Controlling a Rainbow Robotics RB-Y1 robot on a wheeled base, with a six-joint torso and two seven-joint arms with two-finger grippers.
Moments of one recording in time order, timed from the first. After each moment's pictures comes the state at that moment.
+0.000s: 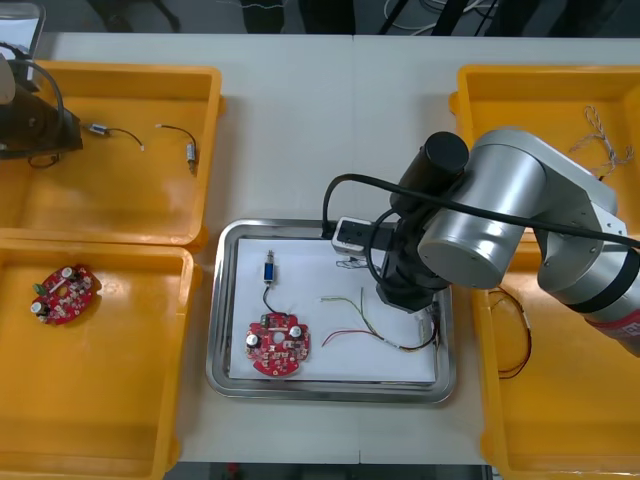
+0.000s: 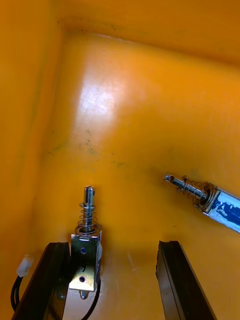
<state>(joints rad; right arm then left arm) -0.69 -0.61 0.69 -1.96 -0.67 1.63 1.80 -1.01 0.74 -0.19 -0.60 0.70 1.00 -1.52</state>
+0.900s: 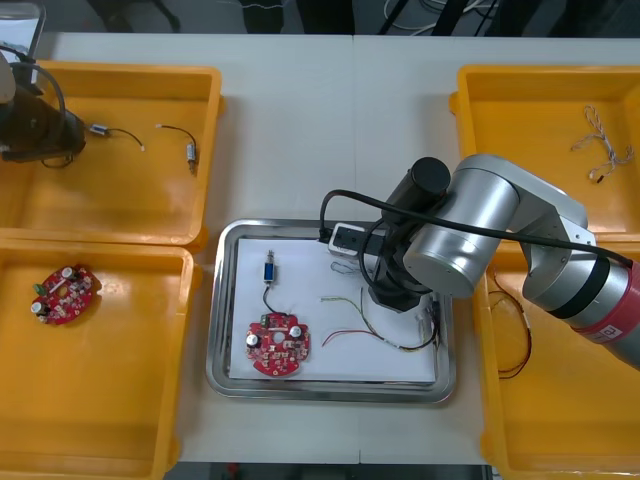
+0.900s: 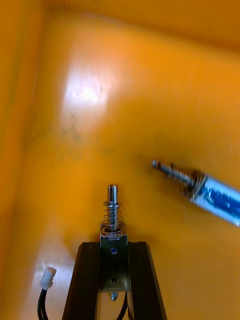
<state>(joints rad) -0.69 -0.60 0.76 -1.83 -0.62 1.48 1.80 -1.01 0.75 -0.20 -0.61 0.74 1.04 -1.52</state>
